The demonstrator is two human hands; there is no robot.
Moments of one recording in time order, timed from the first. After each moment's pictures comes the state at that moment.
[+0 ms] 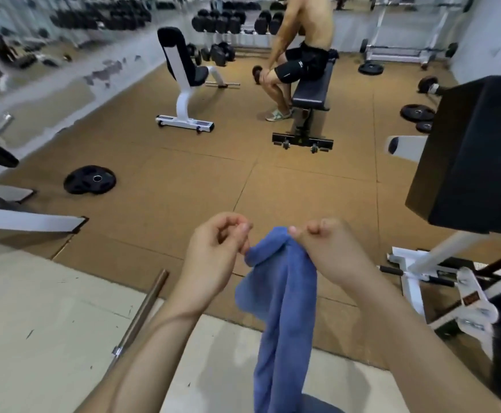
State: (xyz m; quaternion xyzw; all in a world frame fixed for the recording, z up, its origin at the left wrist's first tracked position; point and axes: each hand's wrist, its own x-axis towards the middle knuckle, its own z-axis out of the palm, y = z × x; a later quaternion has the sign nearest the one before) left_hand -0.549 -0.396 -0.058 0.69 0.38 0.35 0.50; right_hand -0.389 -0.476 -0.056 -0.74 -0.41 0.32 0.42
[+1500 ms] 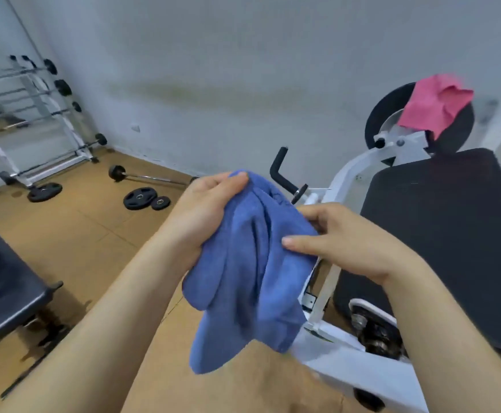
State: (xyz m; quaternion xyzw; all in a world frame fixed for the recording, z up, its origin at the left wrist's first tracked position) left_hand 0.139 -0.084 0.088 0.69 -0.16 -0.14 0.69; right_hand 0.078 -0.274 0.059 -0.82 -0.09 0.04 0.56
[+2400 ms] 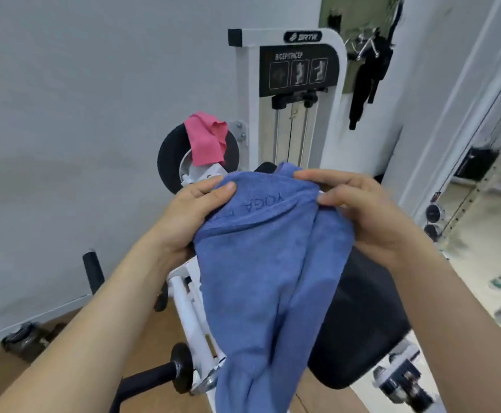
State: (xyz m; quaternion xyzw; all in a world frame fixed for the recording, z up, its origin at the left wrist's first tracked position) left_hand 0.399 -0.307 0.094 0.43 -0.47 -0.51 0.57; right_hand 0.169 -0.350 0.113 -0.60 0.31 -0.41 0.61
